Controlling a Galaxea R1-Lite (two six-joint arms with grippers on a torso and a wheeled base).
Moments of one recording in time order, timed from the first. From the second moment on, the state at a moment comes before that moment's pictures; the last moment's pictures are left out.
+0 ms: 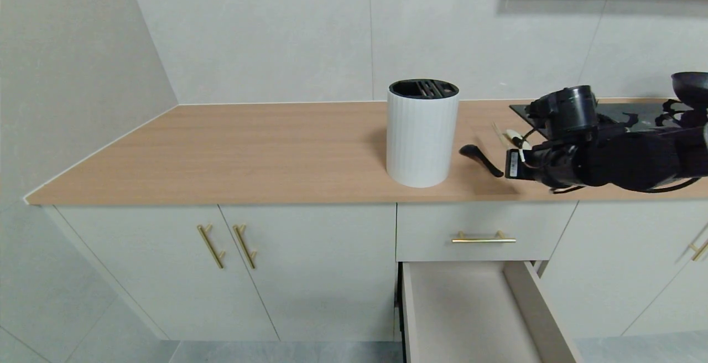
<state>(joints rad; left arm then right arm) 0.00 0.00 0.00 0.00 0.03 0.00 0.30 1.92 -1.35 -0.06 -0.33 0.24</state>
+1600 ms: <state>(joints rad) 0.00 0.00 0.00 0.00 0.03 0.00 0.44 1.36 -0.81 0.13 0.08 0.01</state>
